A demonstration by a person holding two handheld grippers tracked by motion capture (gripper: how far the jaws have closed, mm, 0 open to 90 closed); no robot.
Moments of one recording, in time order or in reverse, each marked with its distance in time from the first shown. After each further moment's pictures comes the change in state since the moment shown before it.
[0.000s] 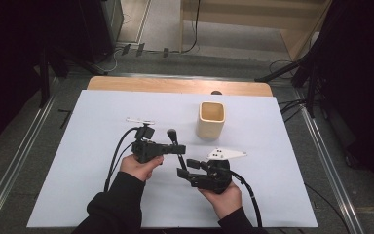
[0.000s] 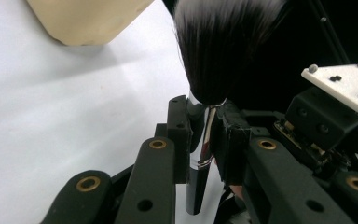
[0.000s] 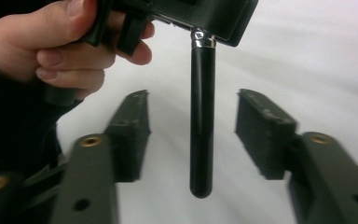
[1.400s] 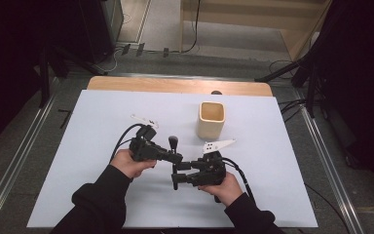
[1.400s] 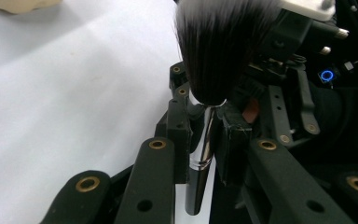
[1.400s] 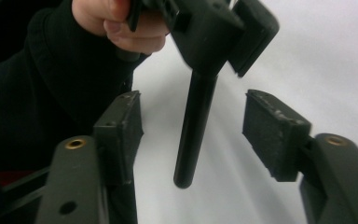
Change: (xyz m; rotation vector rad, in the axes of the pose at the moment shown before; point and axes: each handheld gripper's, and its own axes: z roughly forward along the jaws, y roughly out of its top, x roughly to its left) left arm 0.004 0.009 -0.004 0.255 -0.114 0.196; right arm -0.028 0.010 0.022 0.120 0.368 -0.030
